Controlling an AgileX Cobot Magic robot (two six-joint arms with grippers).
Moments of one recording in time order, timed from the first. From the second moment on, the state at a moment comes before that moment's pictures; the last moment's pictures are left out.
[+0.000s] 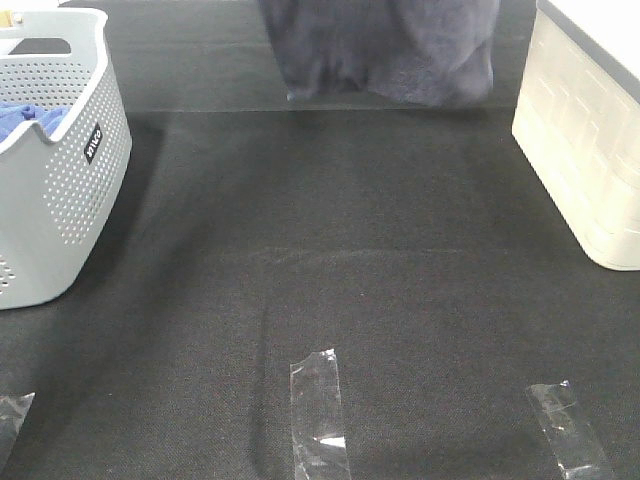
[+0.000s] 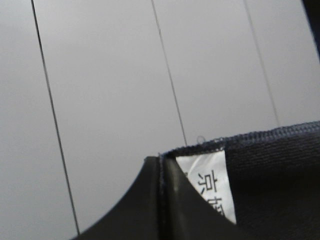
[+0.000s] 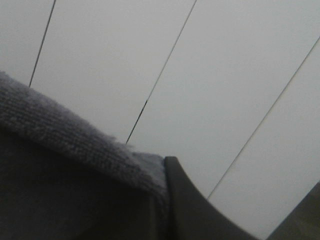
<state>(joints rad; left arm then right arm) -0.29 2.30 -2.57 0.50 -0.08 -0.33 0.35 2.02 -2.43 -0.43 0.50 -0.04</state>
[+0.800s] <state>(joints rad) -0.36 2.37 -2.57 0.08 1.17 -0.12 0.35 2.04 -2.08 -0.19 1.14 0.06</state>
